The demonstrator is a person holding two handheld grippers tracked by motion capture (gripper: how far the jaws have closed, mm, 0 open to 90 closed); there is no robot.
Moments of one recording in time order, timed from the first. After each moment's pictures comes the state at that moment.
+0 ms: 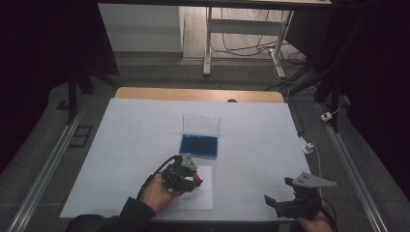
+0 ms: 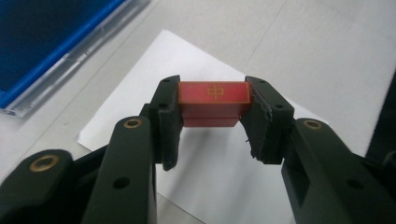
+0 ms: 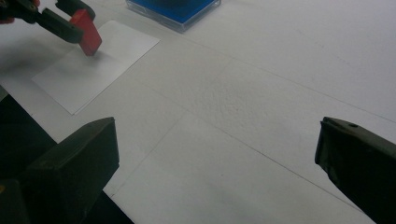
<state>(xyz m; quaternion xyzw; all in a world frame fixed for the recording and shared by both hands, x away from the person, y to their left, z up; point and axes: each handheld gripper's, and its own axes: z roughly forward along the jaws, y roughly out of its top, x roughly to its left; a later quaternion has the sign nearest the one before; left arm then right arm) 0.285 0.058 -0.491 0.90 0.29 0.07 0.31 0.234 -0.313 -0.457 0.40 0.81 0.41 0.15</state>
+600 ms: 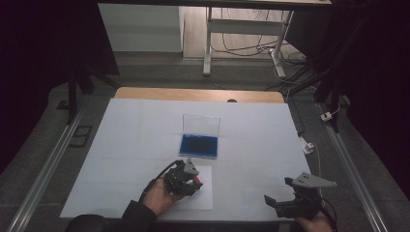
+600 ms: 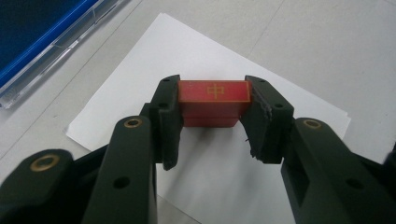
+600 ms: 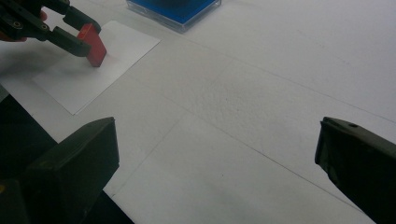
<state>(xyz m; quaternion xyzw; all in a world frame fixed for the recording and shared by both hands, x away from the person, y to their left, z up) 0.278 0.054 -0.504 0.90 0.29 0.09 0.30 0.234 -0.313 -0.457 0.39 0.81 0.41 0.15</state>
